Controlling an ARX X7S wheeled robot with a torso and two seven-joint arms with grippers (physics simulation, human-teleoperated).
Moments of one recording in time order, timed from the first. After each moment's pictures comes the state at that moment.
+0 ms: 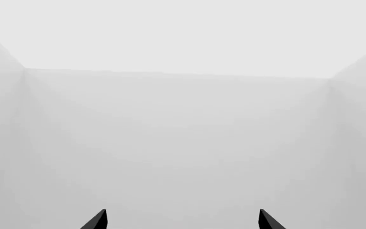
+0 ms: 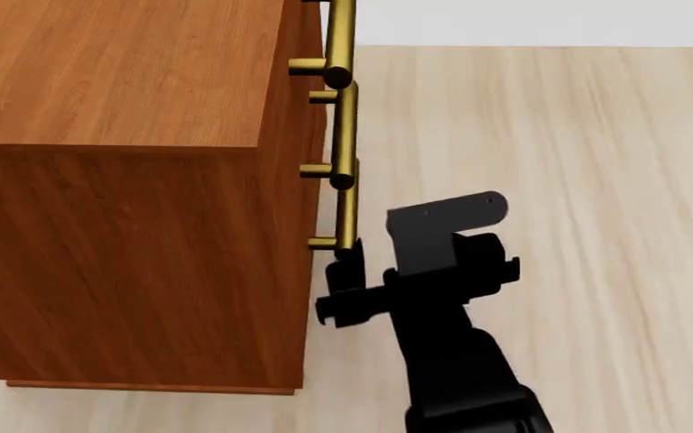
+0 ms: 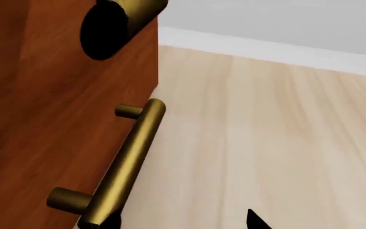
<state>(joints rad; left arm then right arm) -0.84 -0.37 0.10 0.78 -0.54 -0.64 -0.34 0.88 0.07 -0.36 0.77 0.21 0.24 0.00</state>
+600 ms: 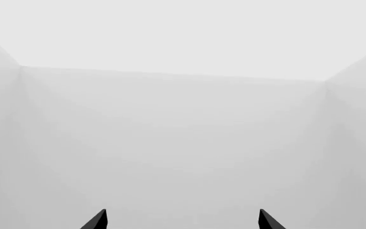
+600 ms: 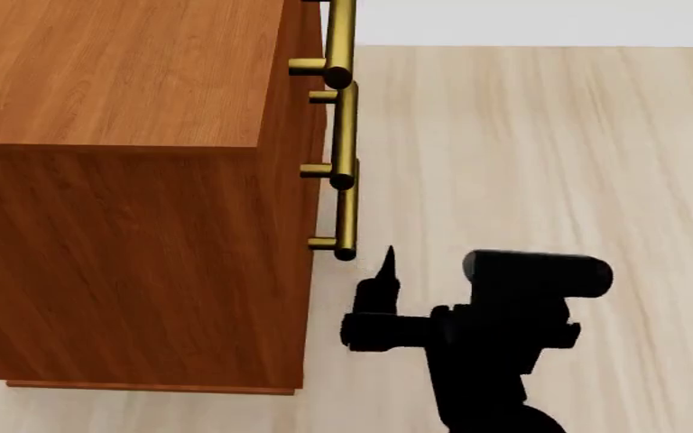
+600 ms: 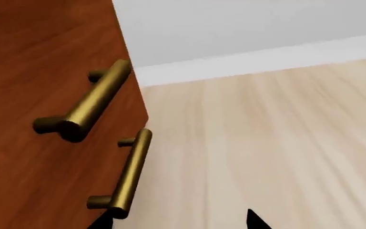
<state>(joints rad) -0.84 -0.37 0.12 0.78 -0.54 -0.63 -0.35 0.53 0.21 -0.23 0.01 0.52 0.48 0.21</state>
